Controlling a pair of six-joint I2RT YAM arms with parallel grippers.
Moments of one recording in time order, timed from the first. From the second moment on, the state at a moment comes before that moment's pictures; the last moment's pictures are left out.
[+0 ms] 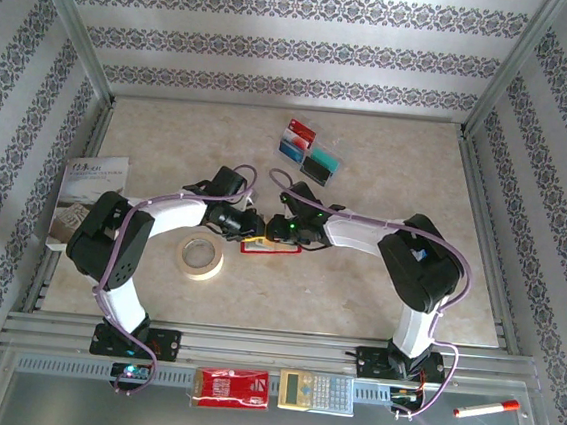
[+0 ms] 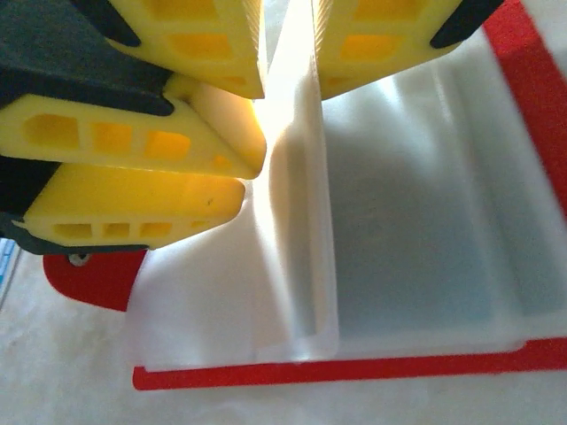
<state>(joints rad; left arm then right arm) -0.44 1.73 0.96 -0.31 0.57 -0.65 0.70 1.83 1.04 -0.20 -0.24 0.69</state>
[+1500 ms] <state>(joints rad) -0.41 1.63 0.81 0.07 0.63 -0.95 0.69 1.49 0.91 -0.22 0.02 0.67</state>
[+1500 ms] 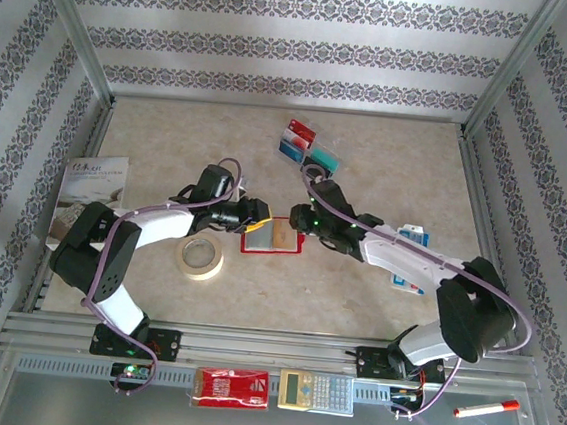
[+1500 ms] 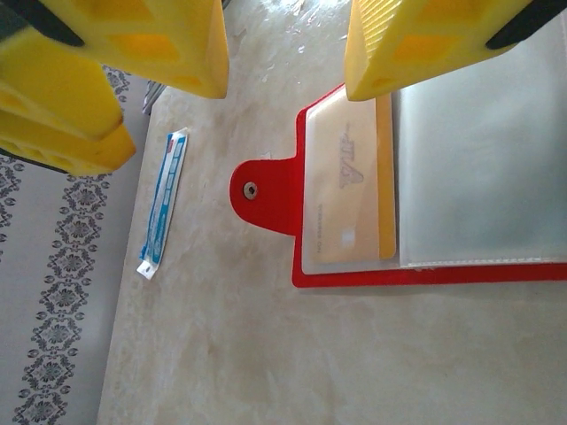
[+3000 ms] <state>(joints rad) -0.48 1.78 0.87 -0.04 0.54 -0.88 0.66 1.81 1.02 -0.27 -0.13 0.69</state>
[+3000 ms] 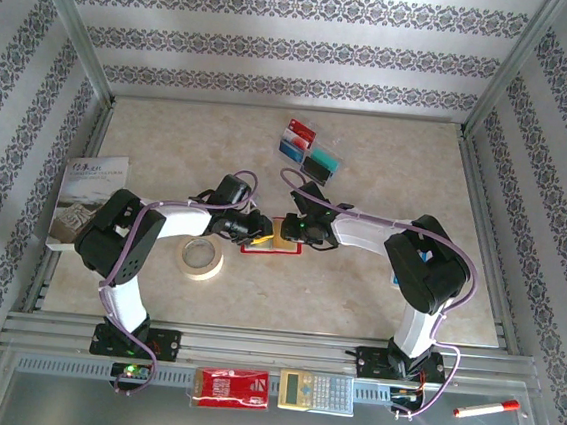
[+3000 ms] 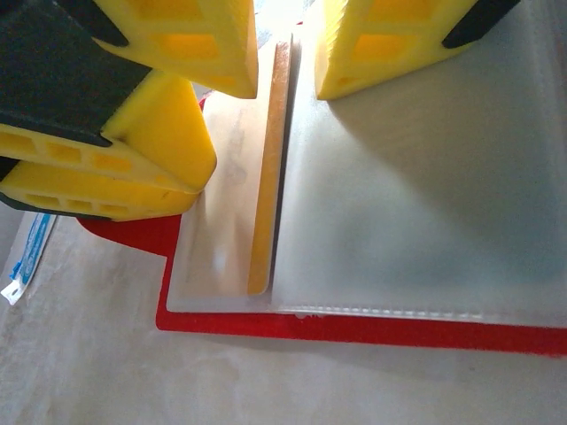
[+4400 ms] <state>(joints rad) -0.48 1.78 0.88 -0.05 0.55 -0.87 0.64 1.83 1.01 -0.21 -0.22 0.71</state>
